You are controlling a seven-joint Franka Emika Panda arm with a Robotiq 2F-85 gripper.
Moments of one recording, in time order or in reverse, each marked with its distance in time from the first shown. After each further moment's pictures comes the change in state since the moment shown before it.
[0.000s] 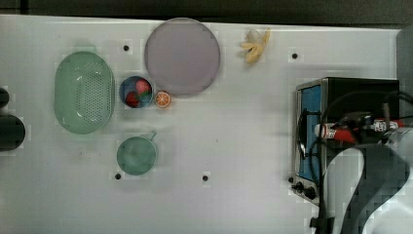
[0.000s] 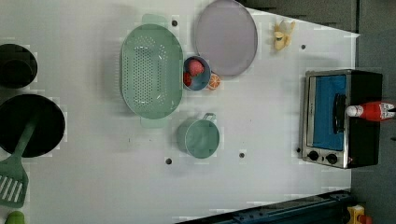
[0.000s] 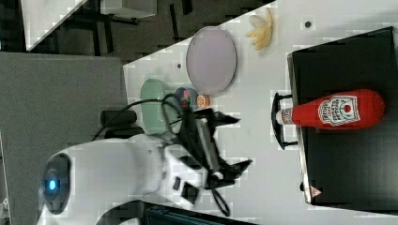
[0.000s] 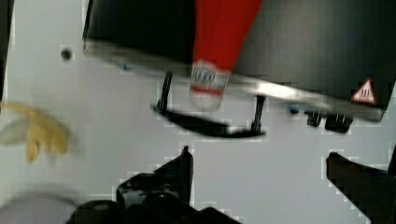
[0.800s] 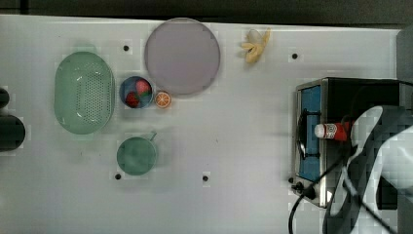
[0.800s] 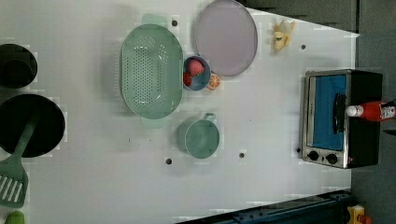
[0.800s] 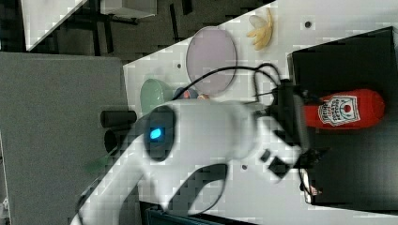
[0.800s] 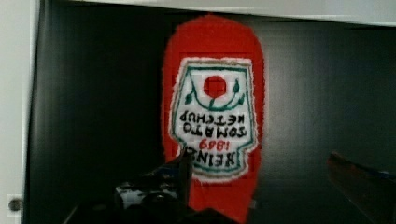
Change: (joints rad) arm -0.047 0.389 -0.129 0.167 0.081 0.159 -0.011
